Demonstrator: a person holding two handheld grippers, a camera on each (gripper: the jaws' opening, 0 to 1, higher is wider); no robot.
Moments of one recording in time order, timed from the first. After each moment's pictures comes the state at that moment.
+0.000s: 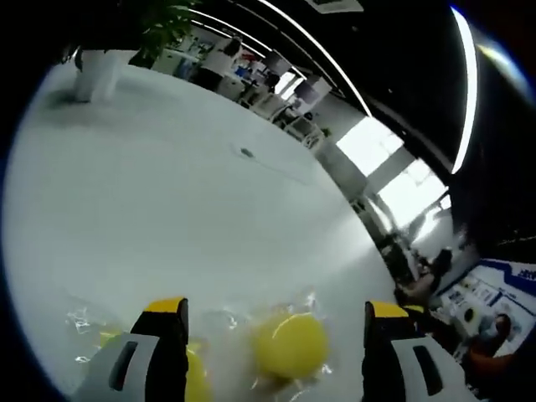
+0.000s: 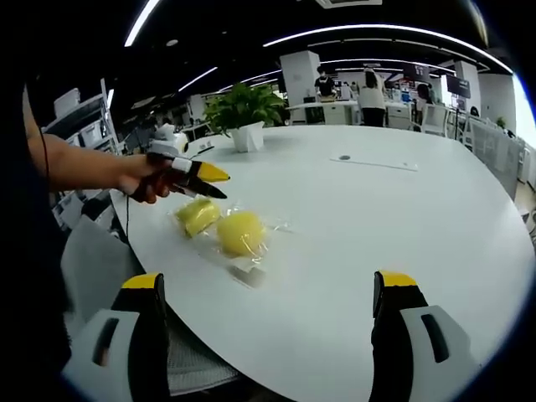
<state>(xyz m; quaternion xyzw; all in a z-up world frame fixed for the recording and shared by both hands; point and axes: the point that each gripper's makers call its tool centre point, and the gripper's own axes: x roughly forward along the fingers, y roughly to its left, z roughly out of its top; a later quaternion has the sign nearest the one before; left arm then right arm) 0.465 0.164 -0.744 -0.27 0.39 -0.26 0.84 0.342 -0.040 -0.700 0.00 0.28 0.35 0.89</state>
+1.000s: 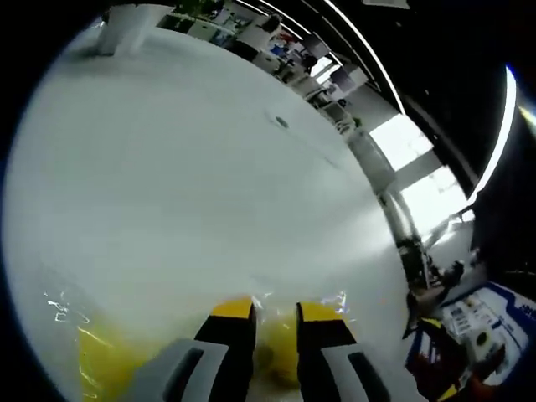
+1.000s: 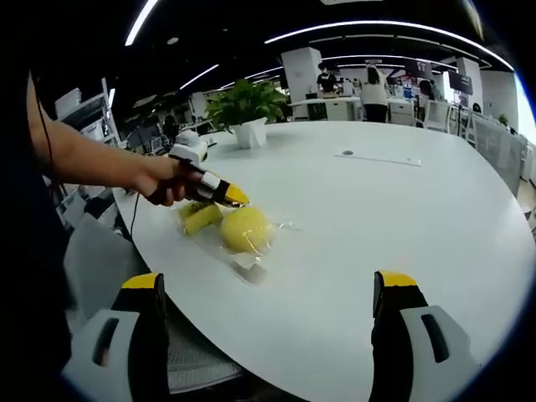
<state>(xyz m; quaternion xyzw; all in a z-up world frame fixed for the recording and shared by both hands) 0.472 0.155 -0.788 -0.28 0.45 -0.22 0.82 0.336 -0.038 -0.703 0.00 0.28 0.36 0.89</state>
